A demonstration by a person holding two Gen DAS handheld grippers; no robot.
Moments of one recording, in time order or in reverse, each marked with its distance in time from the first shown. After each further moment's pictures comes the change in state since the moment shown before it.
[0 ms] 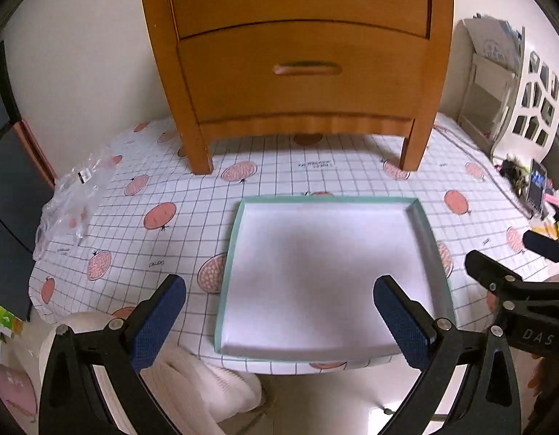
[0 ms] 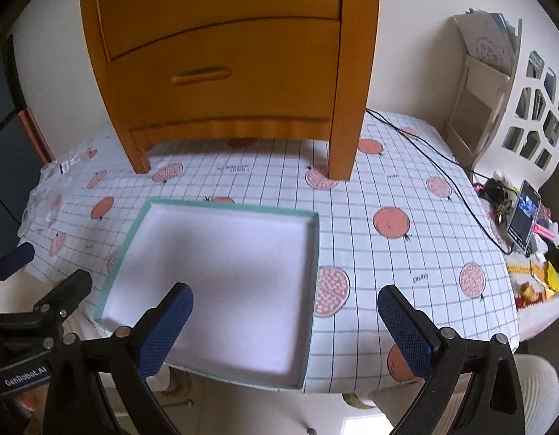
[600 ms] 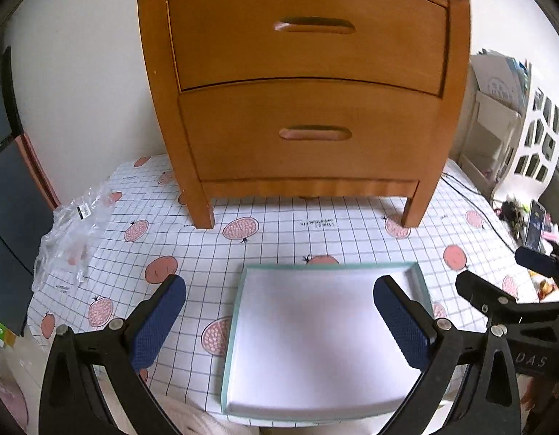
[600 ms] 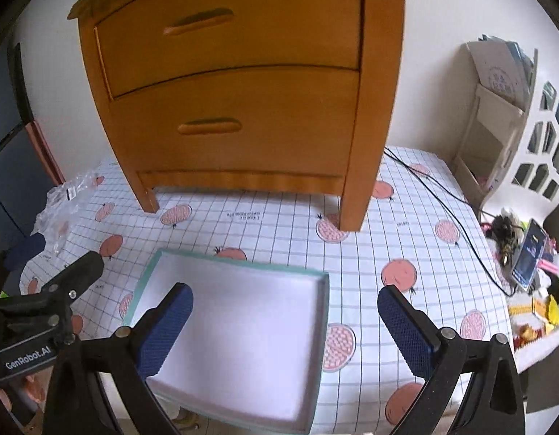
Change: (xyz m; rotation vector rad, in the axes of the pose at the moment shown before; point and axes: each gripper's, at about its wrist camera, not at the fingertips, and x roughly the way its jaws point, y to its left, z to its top) left arm -0.009 0.009 0.059 -0.027 -0.124 -0.014; right arm -0.006 0.007 0.061 -0.011 -0.074 0.026
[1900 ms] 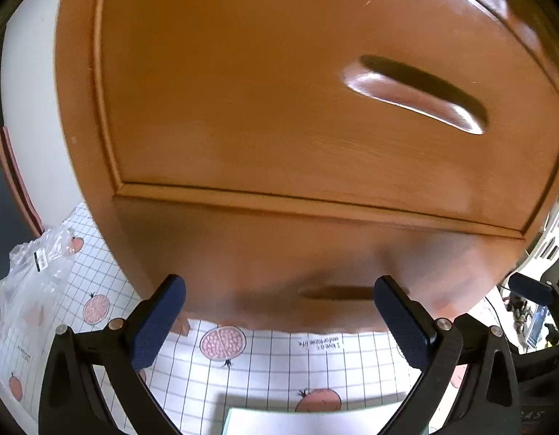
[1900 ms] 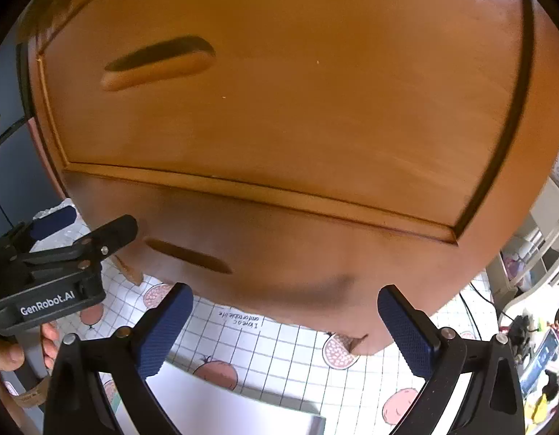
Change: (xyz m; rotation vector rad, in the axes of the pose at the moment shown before) left arm 0.083 0.023 0.121 -0.121 -0.078 -0.081; right arm 0.107 0.018 0.165 -0.122 -0.060 0.035
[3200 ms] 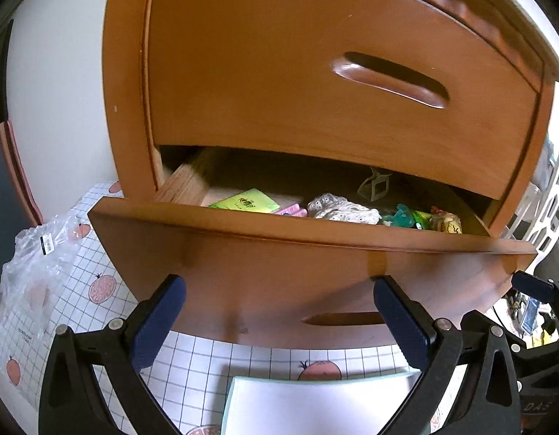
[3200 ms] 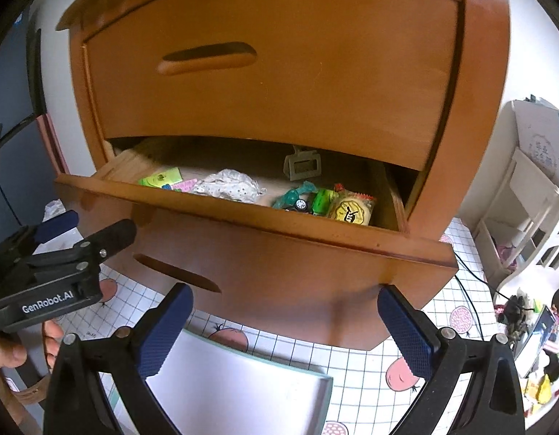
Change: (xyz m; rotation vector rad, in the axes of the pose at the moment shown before) left arm 0.026 0.018 0.015 -0.005 -0.013 -0.016; right arm -0.056 0.007 -0.041 0.003 -0.027 -0.008
